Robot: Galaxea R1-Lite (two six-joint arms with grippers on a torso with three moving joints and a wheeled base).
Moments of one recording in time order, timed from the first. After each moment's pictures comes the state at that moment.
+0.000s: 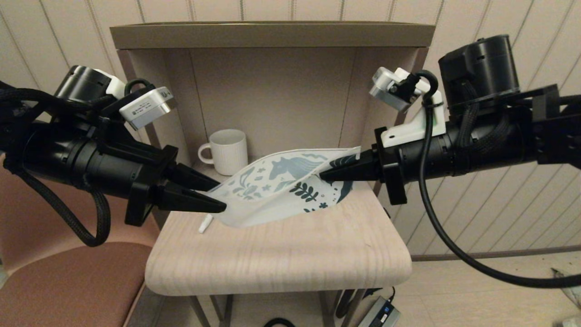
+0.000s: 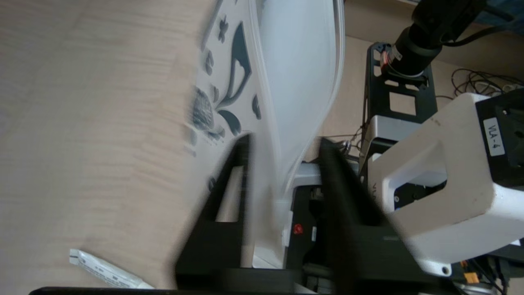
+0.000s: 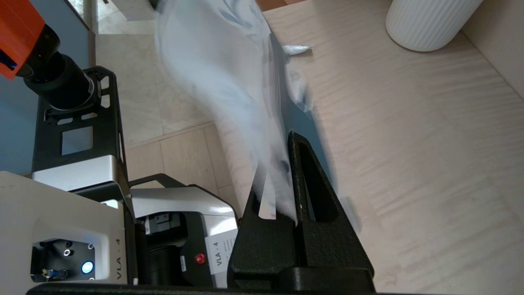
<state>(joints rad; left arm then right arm) -0.30 1.64 -1.41 0.60 -1.01 0.70 0.49 1.65 -1.42 0.20 0.70 -0.35</state>
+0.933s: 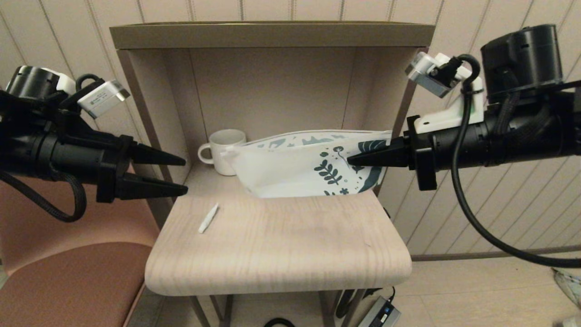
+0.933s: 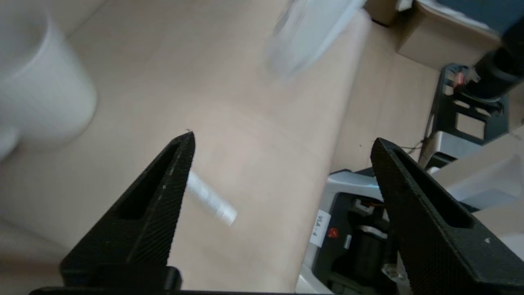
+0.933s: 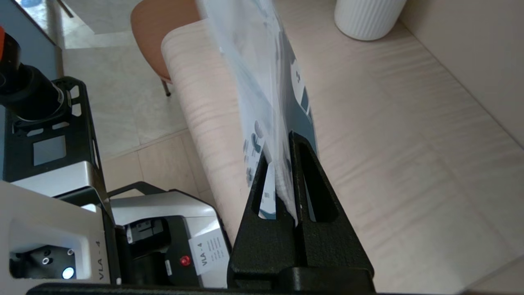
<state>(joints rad) -0.05 1.64 -1.38 0.55 -1.01 0.69 0.38 1.58 -1.39 0.20 0.71 -0.35</state>
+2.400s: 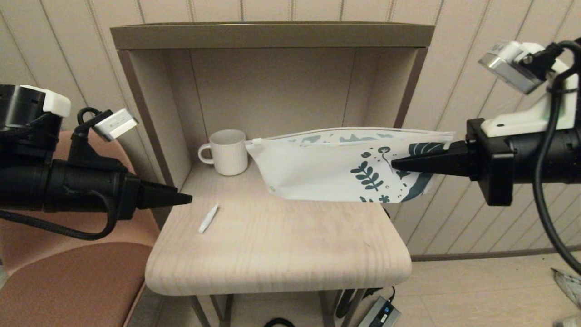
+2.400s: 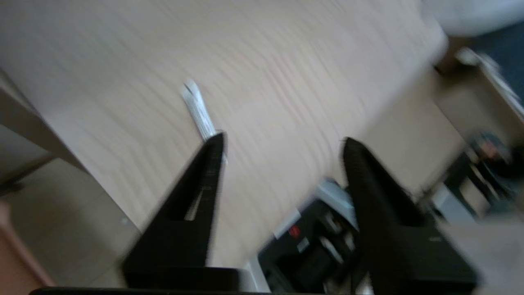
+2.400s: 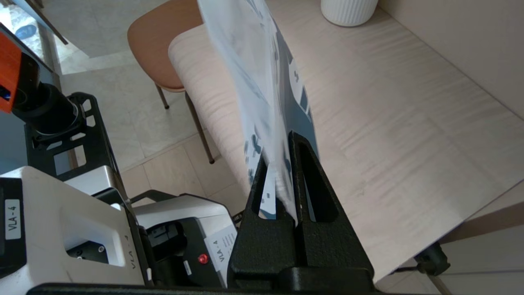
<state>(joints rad) -0.18 1.49 -1.09 0.24 -0.62 0.12 0.31 1.39 -1.24 0.20 0.71 -0.27</state>
